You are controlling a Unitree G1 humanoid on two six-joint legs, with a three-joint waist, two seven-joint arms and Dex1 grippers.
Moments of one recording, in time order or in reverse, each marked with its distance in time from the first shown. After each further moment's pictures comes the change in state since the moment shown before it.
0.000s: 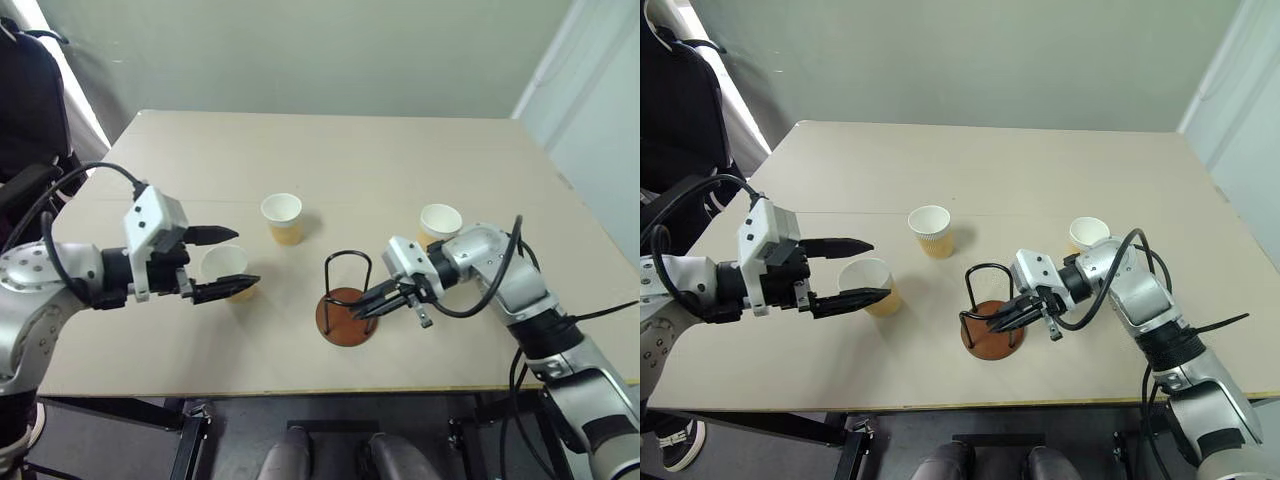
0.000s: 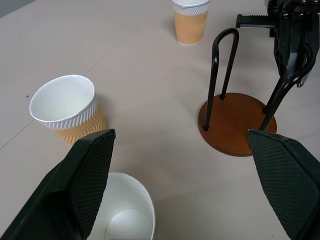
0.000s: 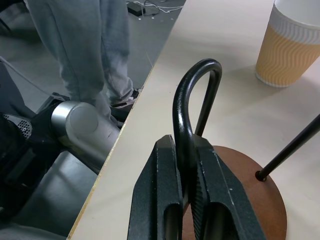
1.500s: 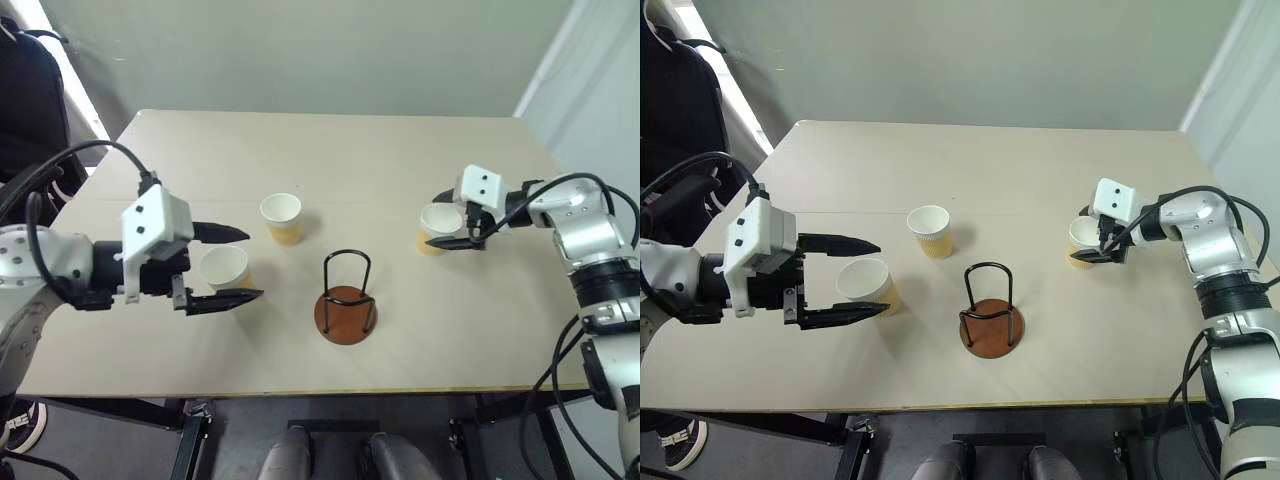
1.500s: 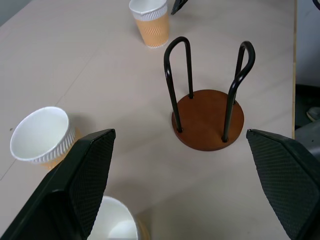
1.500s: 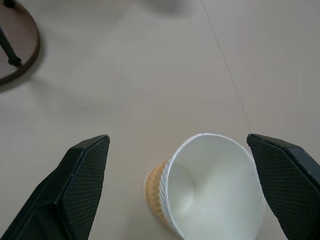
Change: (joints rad) left arm 0.010 0.076 0.046 -0.121 -0.015 -0.007 -0.090; right arm -0.215 -0.181 -0.126 0.511 -0.306 -0.268 -0.262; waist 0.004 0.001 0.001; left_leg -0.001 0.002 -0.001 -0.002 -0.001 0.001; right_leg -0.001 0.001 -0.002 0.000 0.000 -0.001
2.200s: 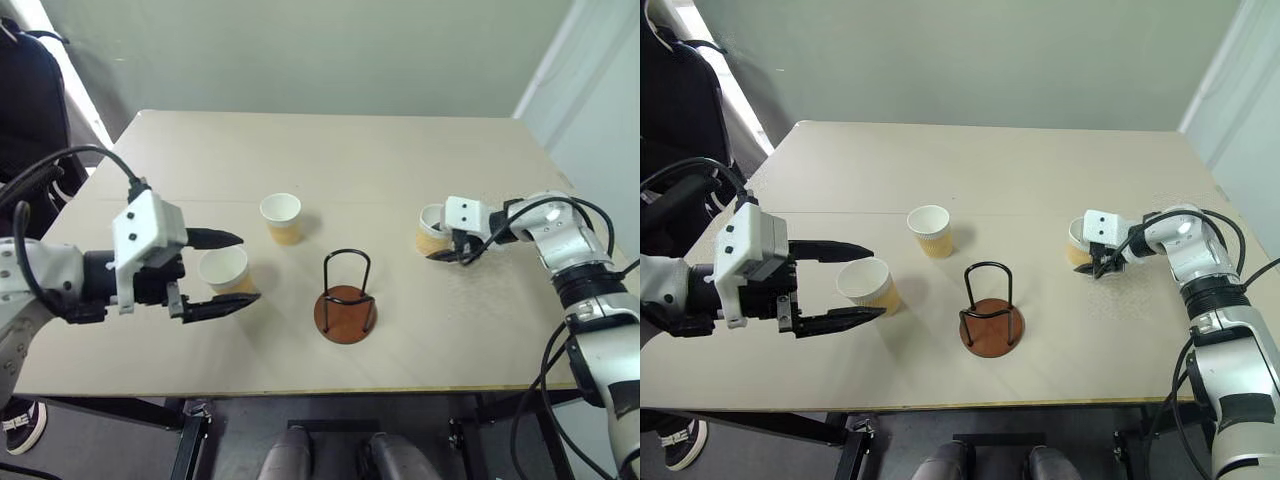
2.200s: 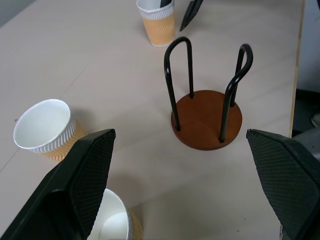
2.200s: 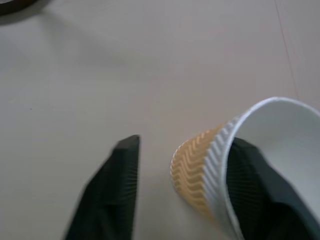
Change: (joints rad) left arm 0.071 0.003 0.093 -0.072 -0.056 0.058 0.051; right arm -0.013 0.036 0.042 0.161 -0.115 -0.171 0.005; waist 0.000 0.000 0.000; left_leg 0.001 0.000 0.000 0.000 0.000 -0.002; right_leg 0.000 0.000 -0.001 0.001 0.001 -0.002
